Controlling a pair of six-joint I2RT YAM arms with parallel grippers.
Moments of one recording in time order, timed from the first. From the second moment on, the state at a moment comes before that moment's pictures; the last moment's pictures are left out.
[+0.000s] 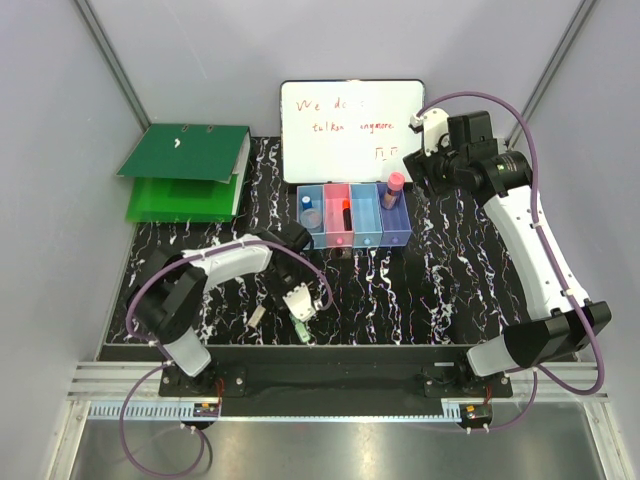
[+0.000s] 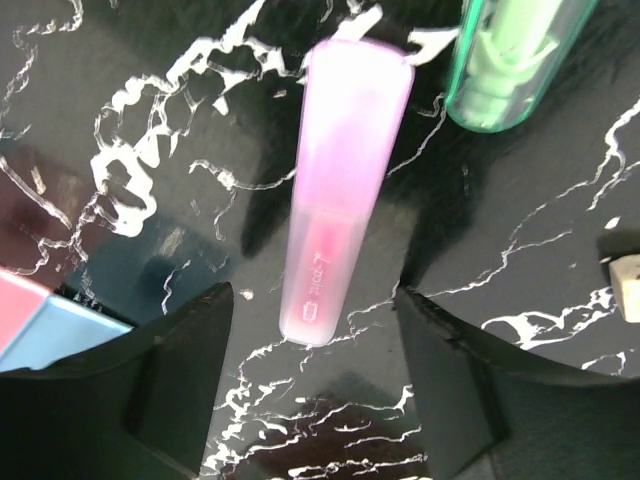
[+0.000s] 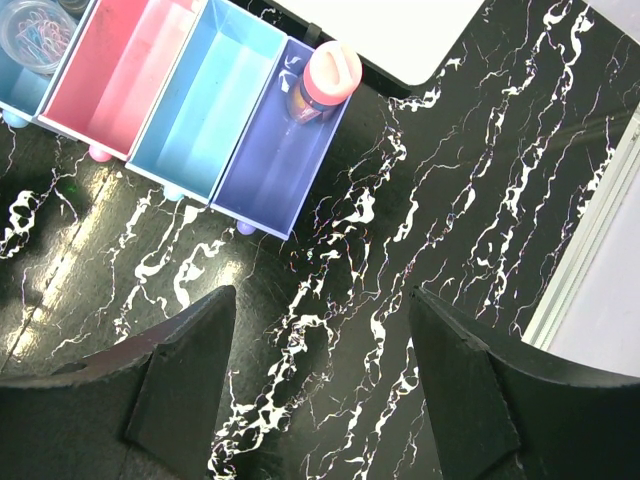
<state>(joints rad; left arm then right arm) -0.68 1.66 0.98 -0.74 0.20 1.85 0.29 1.46 1.72 -0.98 -0.02 -0.28</state>
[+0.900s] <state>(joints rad) -0.73 1.66 1.24 -0.75 0.25 1.28 0.29 1.36 1.65 -0.98 -0.08 -0.21</state>
